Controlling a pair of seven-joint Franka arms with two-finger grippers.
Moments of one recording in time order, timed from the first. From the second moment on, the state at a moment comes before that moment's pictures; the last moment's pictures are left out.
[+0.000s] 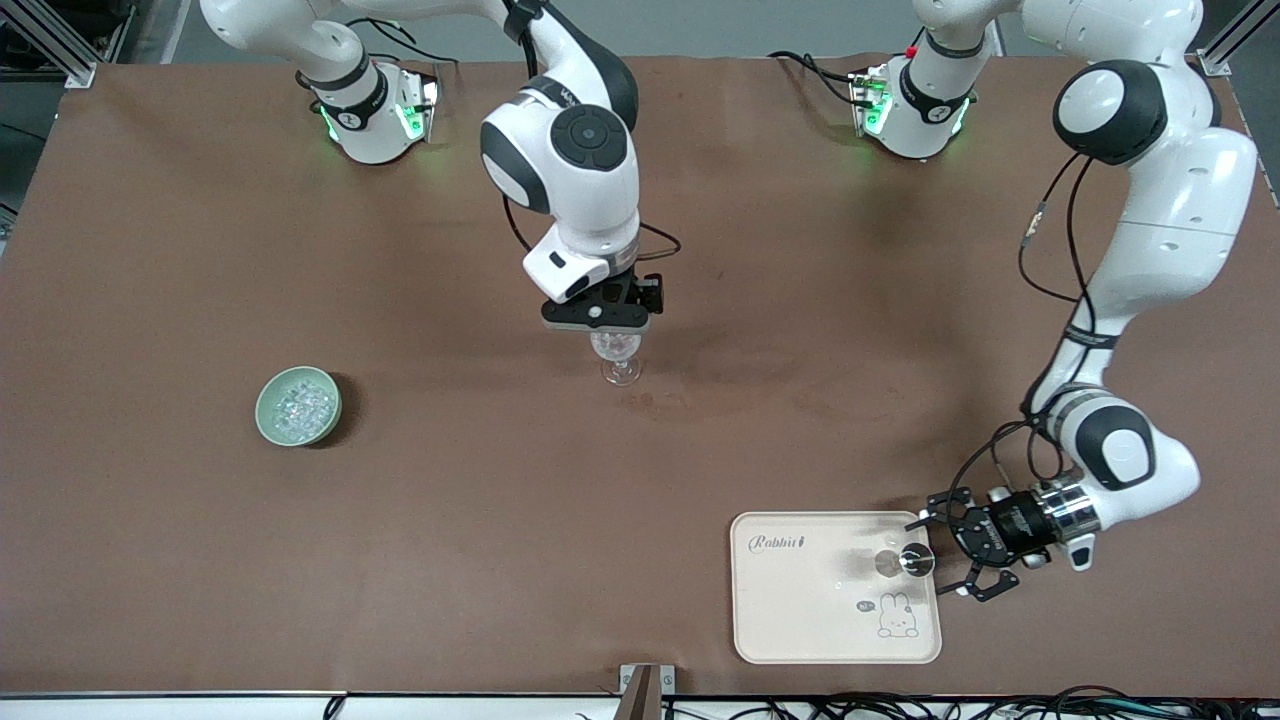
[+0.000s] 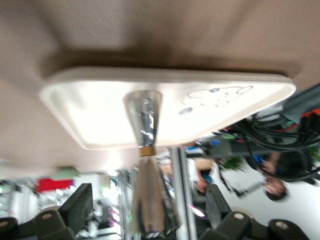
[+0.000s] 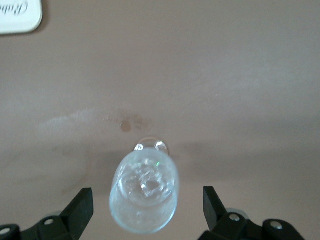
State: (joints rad) left arm 0.40 1.13 -0.49 -1.17 -0.87 2.15 -0.99; right arm 0.76 0.45 -0.01 -1.53 -0.07 2.05 0.89
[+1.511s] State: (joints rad) left arm 0.42 0.64 -0.63 -1.17 0.14 1.65 -0.83; right arm 0.06 -0.04 -0.02 -1.59 -0.06 1.60 0.09
